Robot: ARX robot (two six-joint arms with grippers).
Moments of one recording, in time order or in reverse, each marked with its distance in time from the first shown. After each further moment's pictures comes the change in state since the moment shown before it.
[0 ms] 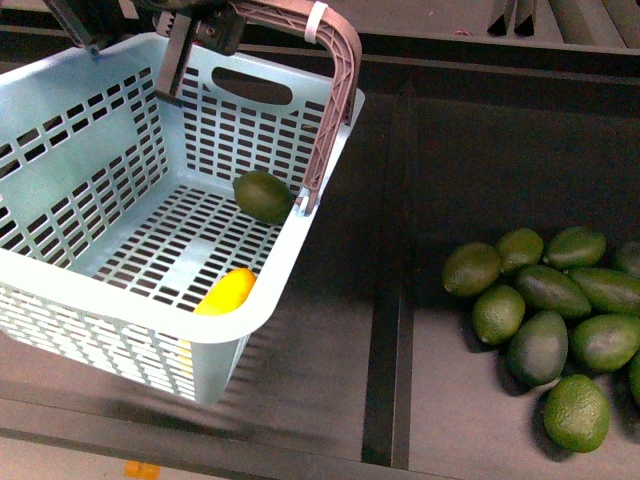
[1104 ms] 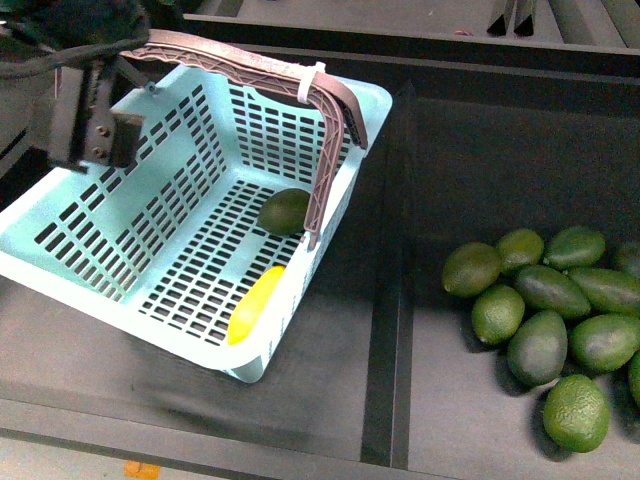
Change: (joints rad) left arm 0.016 -0.287 -0.378 0.047 -0.117 -0.121; right arm 0.000 0.000 0.000 0.000 0.000 0.000
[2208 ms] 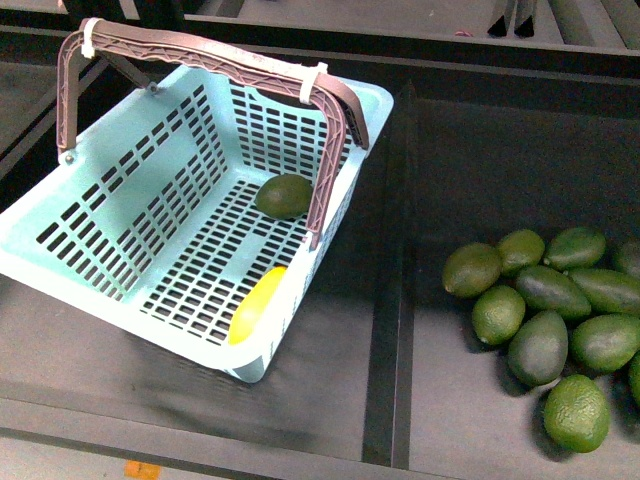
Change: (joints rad) left arm 0.373 -0.907 -1.004 0.840 0.340 1.559; right arm 0.000 0.000 0.000 0.000 0.000 0.000
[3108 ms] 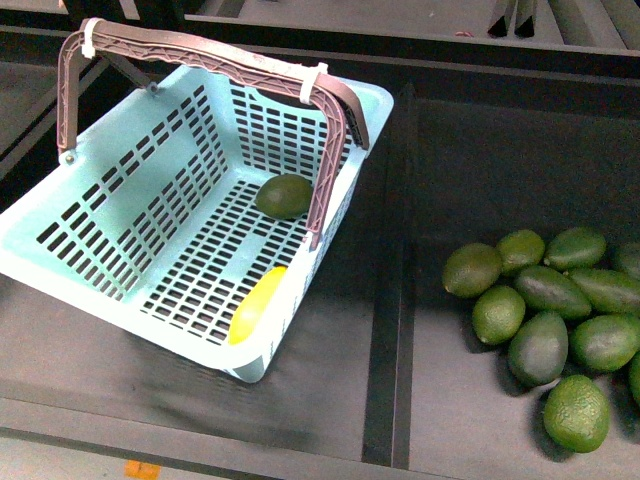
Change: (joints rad) left arm 0.025 -0.666 -0.024 -0.612 0.010 0.001; right arm 0.000 0.000 0.000 0.000 0.000 0.000
